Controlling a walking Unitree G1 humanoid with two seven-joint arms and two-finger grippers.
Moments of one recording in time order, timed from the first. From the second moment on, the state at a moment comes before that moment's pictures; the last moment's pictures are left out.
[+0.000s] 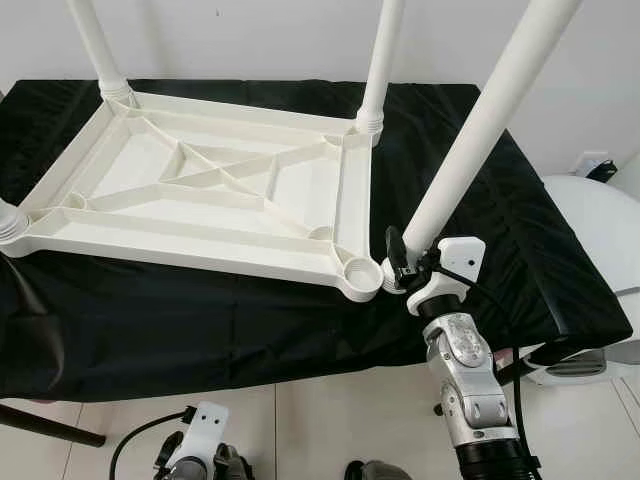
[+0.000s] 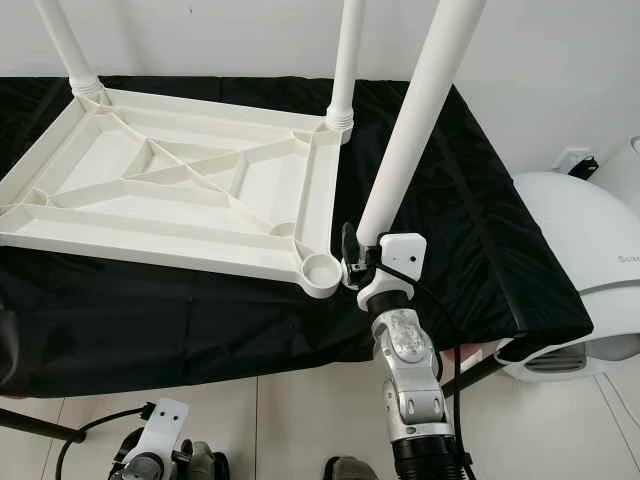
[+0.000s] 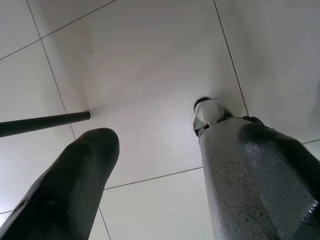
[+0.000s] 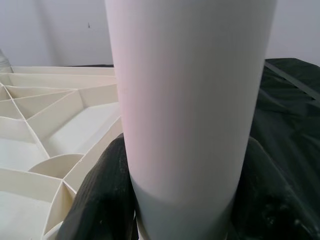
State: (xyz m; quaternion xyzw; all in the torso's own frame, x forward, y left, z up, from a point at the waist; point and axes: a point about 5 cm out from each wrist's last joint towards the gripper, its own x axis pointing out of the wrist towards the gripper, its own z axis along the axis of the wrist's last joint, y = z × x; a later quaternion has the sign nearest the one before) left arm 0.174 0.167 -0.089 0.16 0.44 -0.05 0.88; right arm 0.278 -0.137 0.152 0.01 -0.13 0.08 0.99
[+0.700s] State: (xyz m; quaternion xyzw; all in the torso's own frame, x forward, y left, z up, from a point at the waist) left arm 0.177 0.169 -0.087 0.17 0.44 -0.05 0.88; right arm 0.279 -0.136 0.152 0.02 -0.14 0.07 0.99
